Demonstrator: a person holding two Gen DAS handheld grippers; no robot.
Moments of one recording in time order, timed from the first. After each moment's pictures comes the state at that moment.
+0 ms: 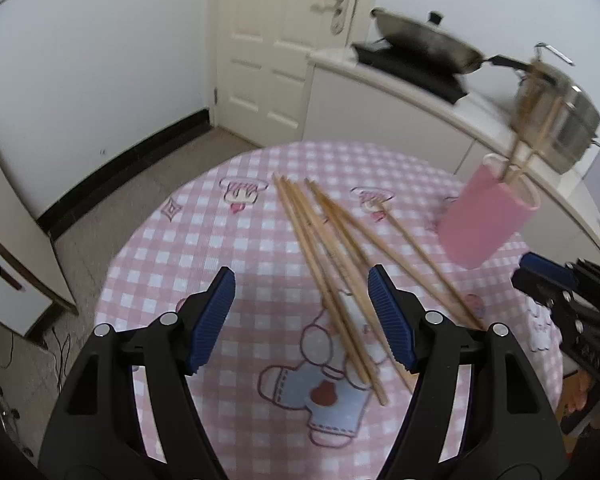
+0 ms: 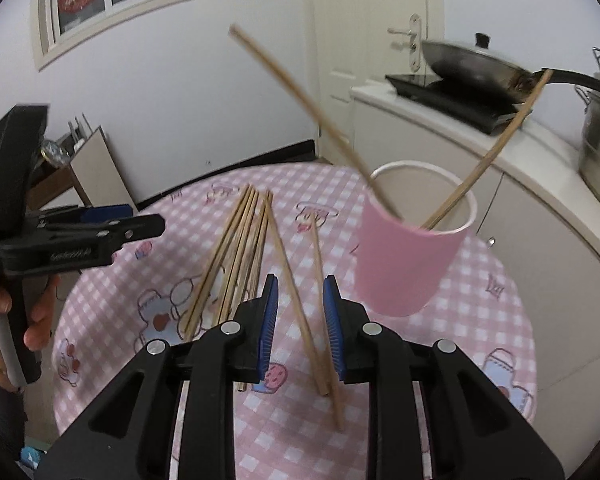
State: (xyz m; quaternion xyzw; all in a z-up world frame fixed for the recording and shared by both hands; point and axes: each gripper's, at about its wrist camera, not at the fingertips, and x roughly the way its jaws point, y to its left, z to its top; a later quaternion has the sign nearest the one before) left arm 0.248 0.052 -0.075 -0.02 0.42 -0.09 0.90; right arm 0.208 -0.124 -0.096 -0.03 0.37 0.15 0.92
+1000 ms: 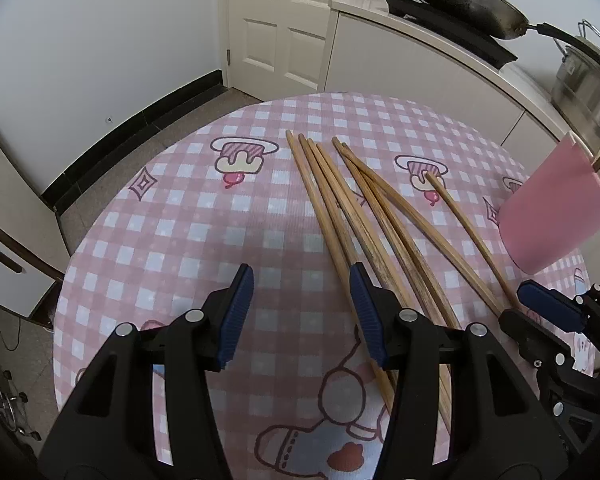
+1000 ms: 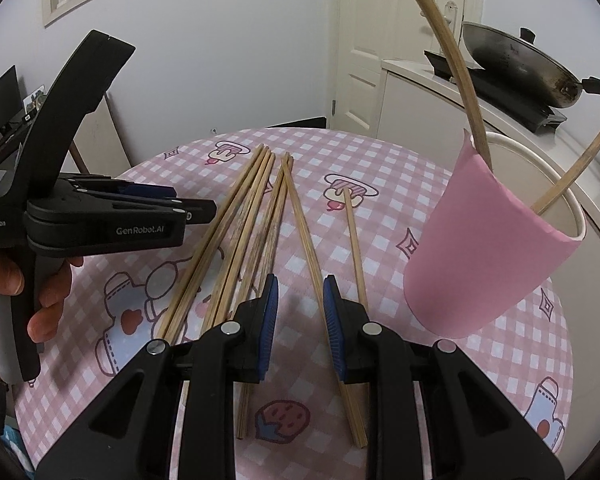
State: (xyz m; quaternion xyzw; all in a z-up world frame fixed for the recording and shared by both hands) left arm 0.303 0.038 -0.131 -0.01 0.48 -0.06 0.88; right arm 0.243 -0.087 -0.144 -0.08 0.39 0.16 0.90
